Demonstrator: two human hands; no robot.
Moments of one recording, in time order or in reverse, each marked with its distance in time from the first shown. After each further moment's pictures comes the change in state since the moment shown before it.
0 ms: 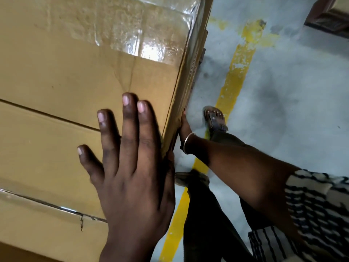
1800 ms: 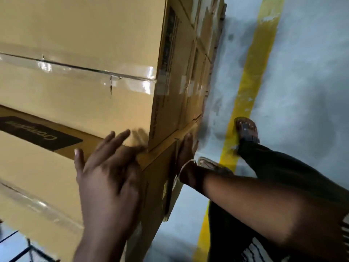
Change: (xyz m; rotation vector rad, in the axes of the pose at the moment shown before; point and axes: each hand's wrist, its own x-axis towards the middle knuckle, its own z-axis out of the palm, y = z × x) left_hand -0.228 -0.065 -0.029 -0.031 -0.103 -0.163; right_hand -0.092 0.300 0.053 -0.051 0.048 -0.412
